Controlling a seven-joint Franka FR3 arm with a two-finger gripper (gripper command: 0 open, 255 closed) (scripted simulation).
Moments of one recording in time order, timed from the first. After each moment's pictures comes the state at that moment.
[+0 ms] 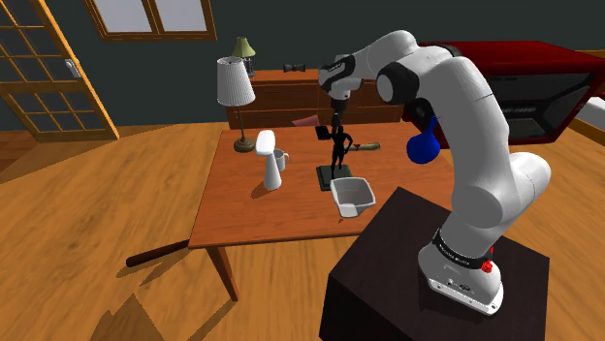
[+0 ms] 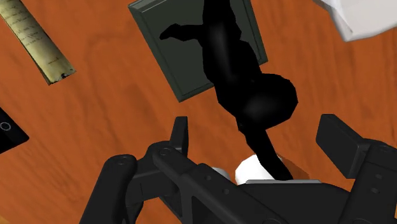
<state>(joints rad) -0.29 0.84 -0.30 -1.30 0.33 1.98 -1.08</state>
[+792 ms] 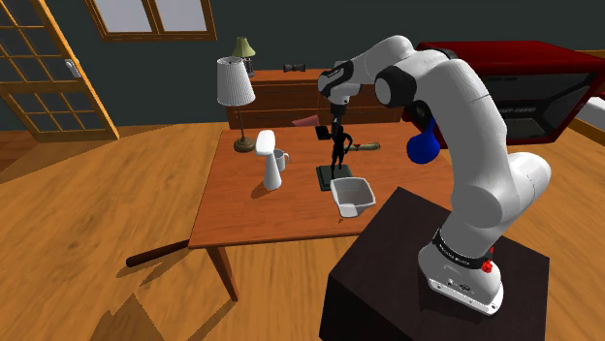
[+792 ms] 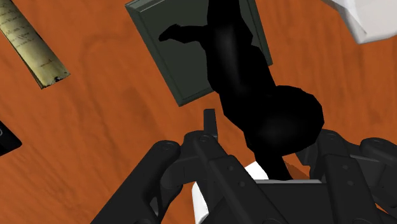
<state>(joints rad) -0.30 0.87 -0.29 -1.31 0.34 2.02 -1.09</state>
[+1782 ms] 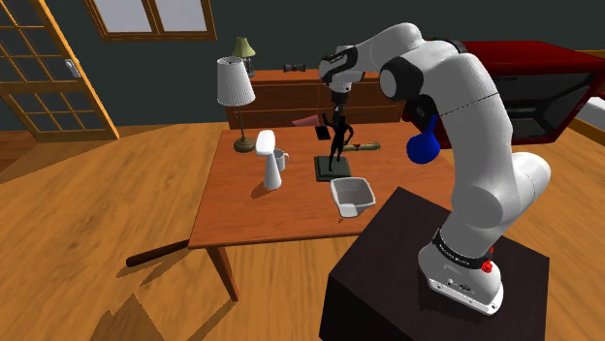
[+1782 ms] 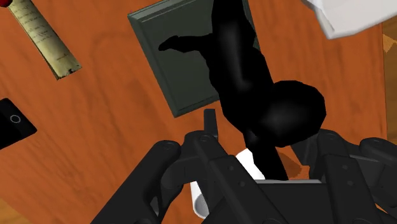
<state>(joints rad) -0.29 0.79 -0.31 -1.30 0.32 1.93 -1.07</state>
